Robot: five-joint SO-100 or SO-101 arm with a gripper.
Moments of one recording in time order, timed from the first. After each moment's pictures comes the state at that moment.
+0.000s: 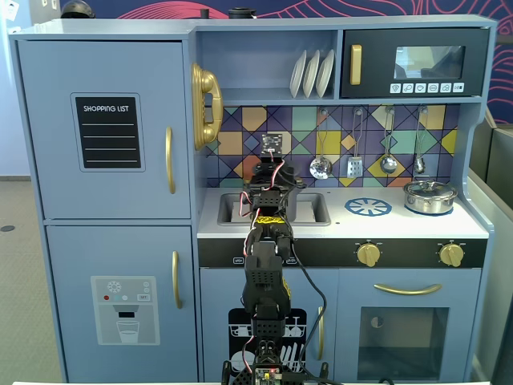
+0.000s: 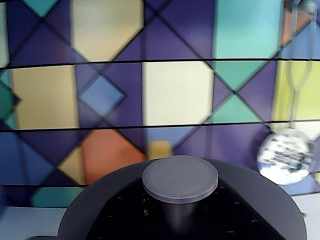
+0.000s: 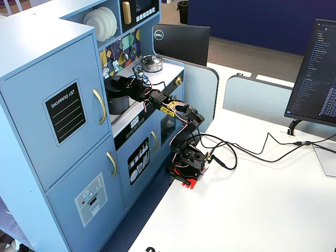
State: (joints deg) arm 4.2 121.4 110.1 -2.1 -92.0
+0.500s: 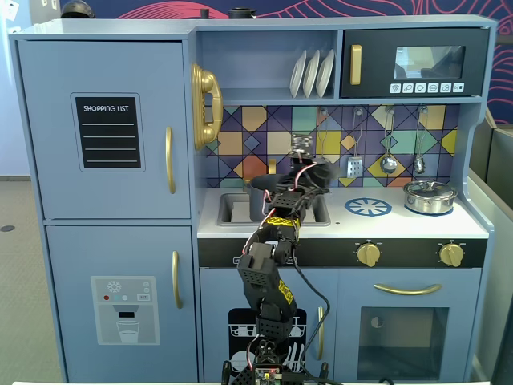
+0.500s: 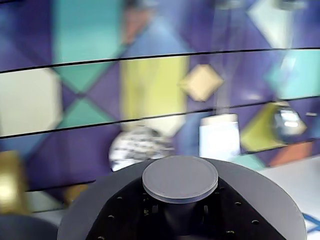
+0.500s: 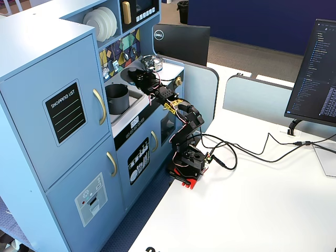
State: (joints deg) arm 20.0 122.9 110.1 -0.2 -92.0
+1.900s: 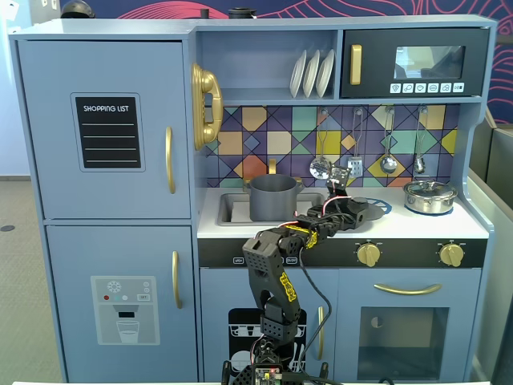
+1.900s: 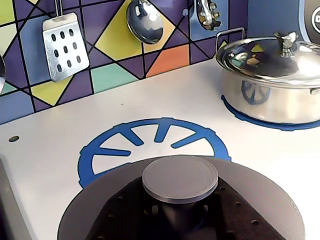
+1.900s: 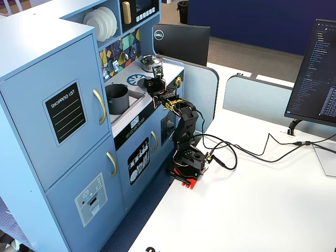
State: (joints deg) arm 33.3 110.0 120.7 -14.8 -90.1
